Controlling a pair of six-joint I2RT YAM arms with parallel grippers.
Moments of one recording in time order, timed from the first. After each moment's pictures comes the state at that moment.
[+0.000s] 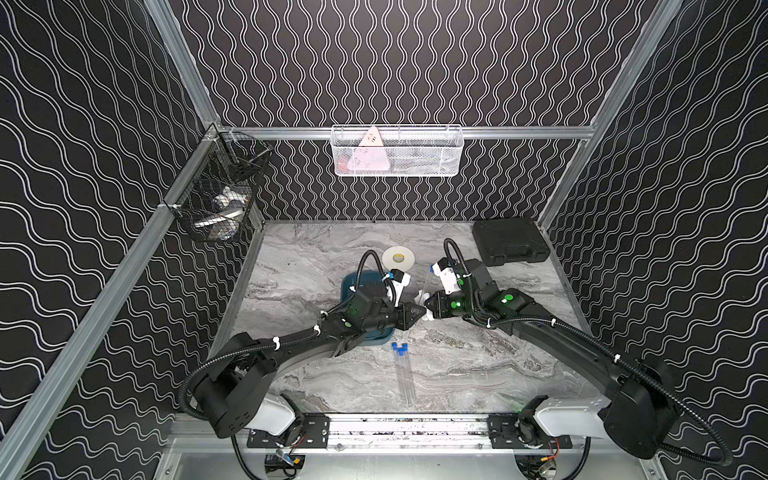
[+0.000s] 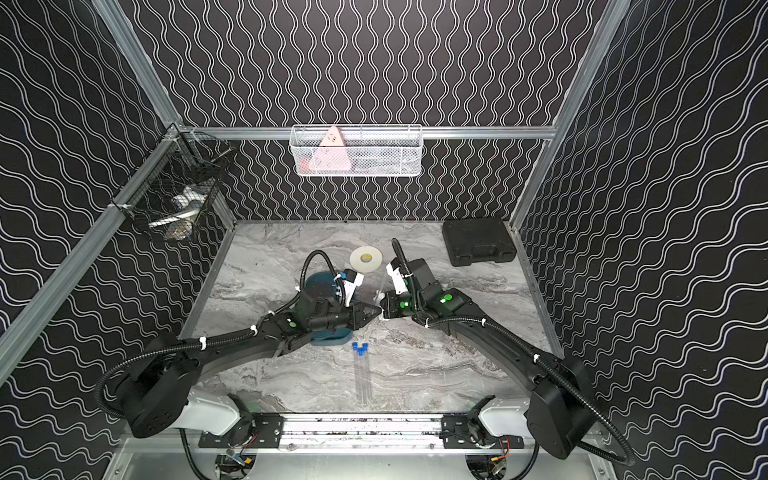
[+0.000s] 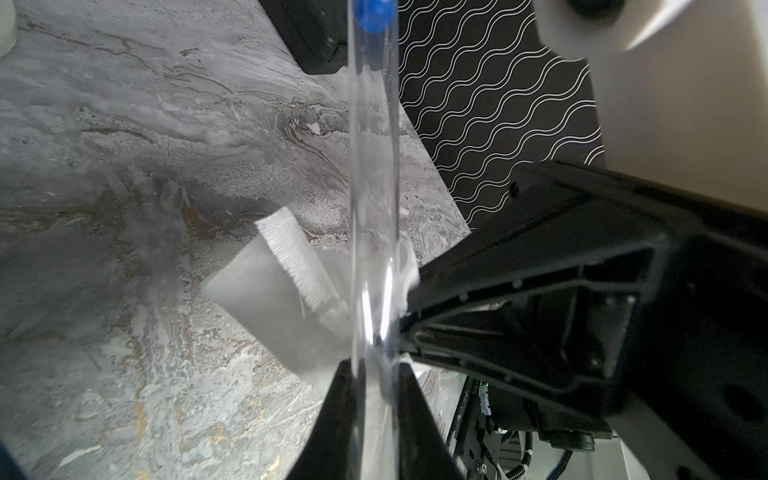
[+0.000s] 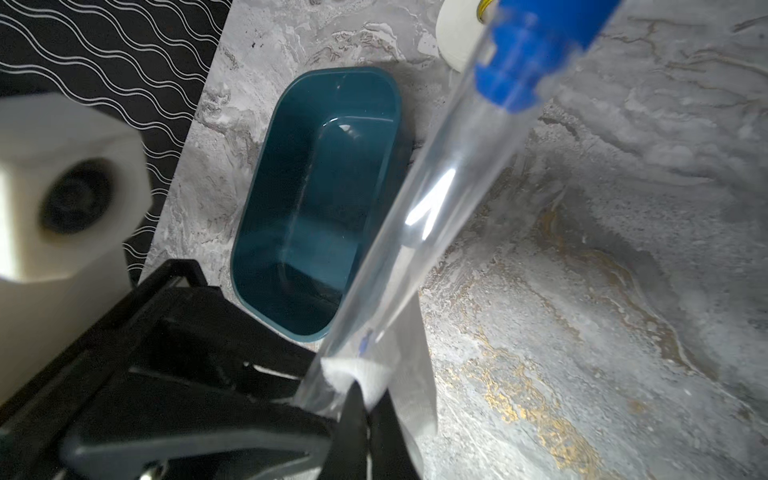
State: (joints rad) left arm -0.69 1.44 0.74 0.31 0.39 -0.68; right arm 0.65 1.33 1.03 -0.49 -0.21 0.43
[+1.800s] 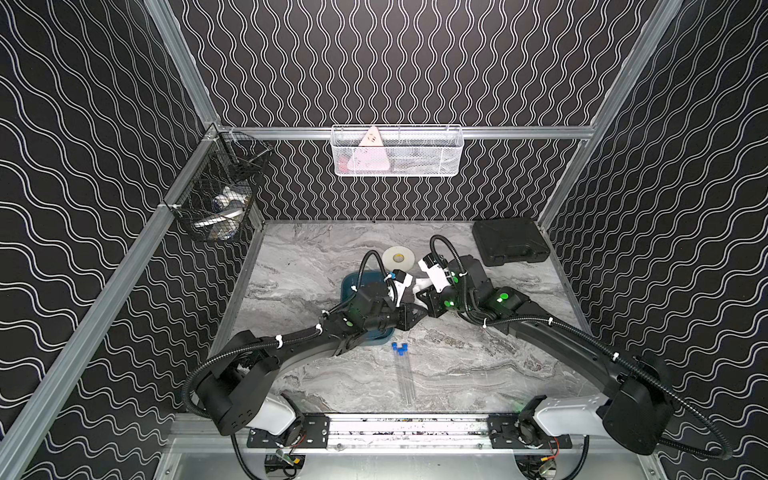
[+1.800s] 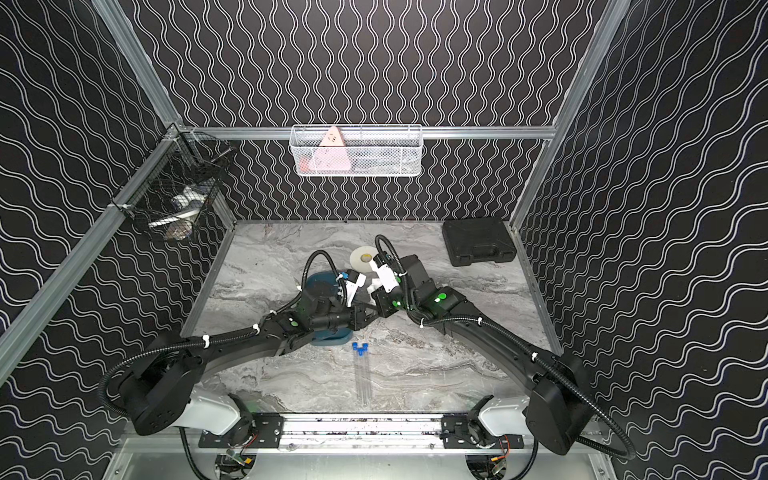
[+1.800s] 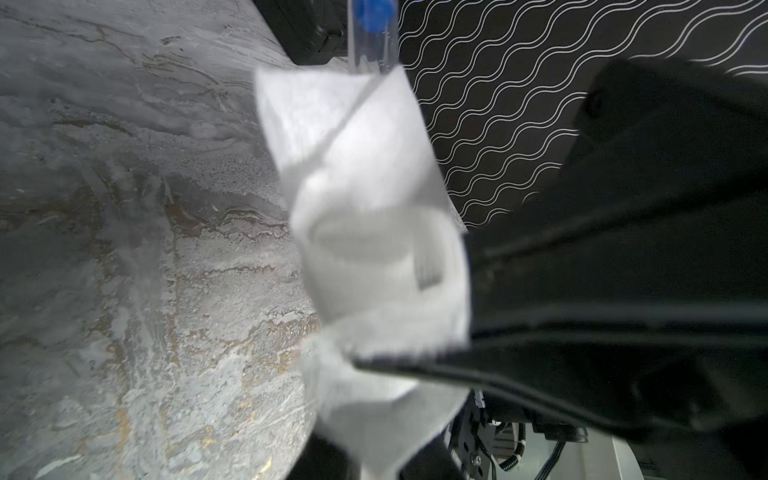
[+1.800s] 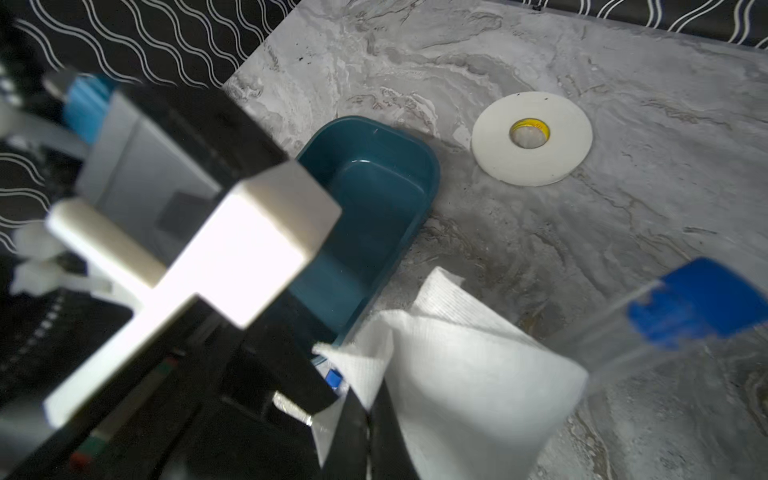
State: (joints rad) left arm -0.69 1.46 0.75 0.31 0.41 -0.68; right arm 0.67 1.36 1.09 -0.39 -0.14 0.18
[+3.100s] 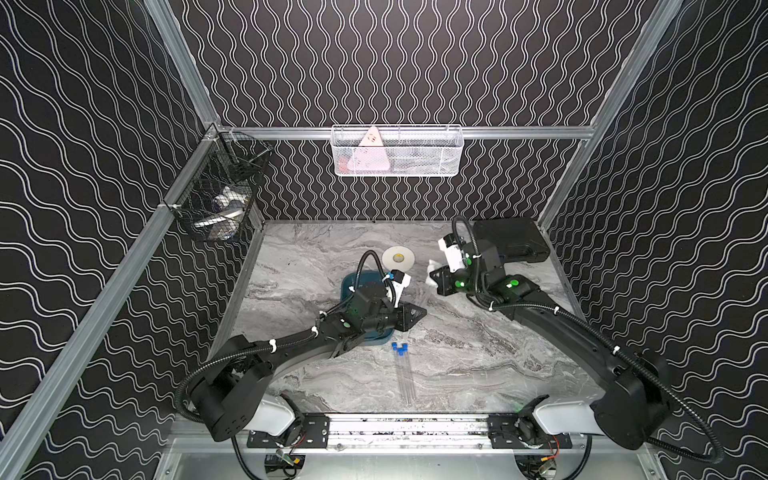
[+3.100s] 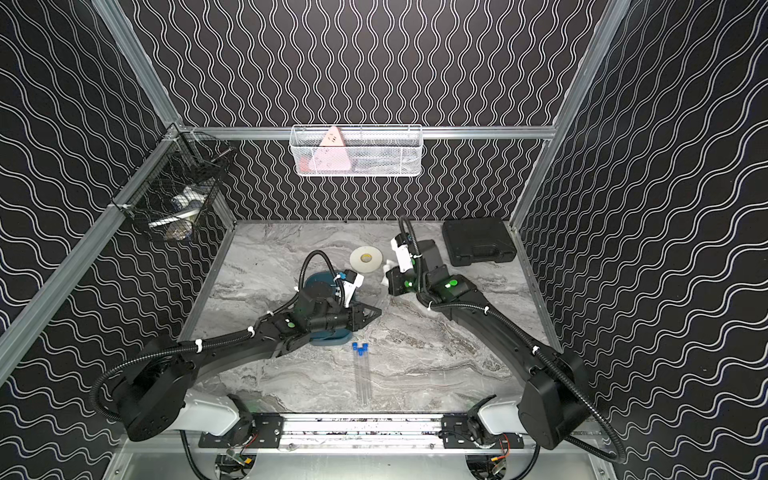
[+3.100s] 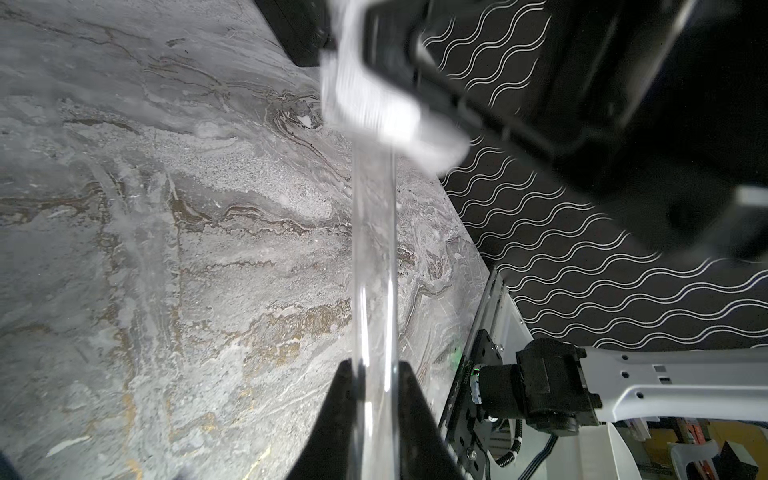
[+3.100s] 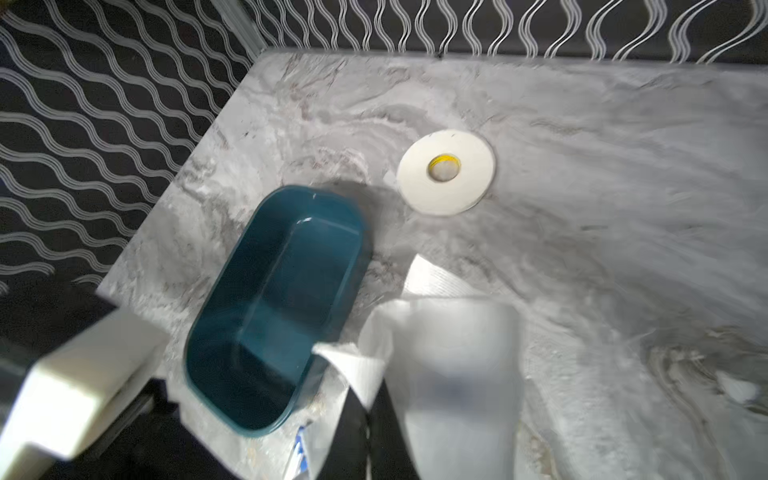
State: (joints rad) left arm -0.69 1.42 0.74 0.28 0.40 -0.68; right arm 0.60 1.36 1.08 -0.37 -0.15 0.26
